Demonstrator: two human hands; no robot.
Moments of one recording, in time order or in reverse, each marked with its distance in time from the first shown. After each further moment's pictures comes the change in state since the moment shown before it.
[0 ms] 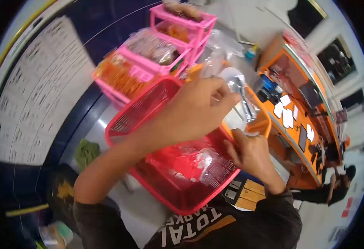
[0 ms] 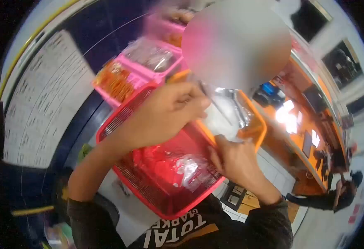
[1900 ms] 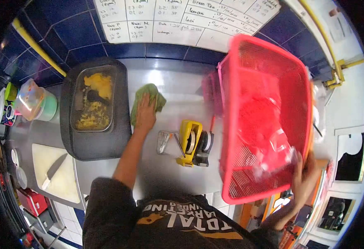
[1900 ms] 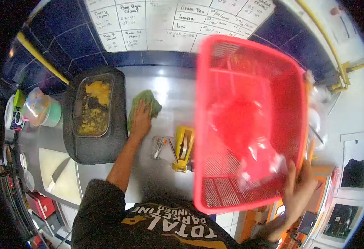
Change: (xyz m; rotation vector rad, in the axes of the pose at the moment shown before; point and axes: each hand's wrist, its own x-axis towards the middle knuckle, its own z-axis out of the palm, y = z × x) left_hand -0.384 -0.308 -0.062 1.084 1.083 -0.874; right_hand 0.095 -0.091 -0.021 0.328 0.083 -0.273
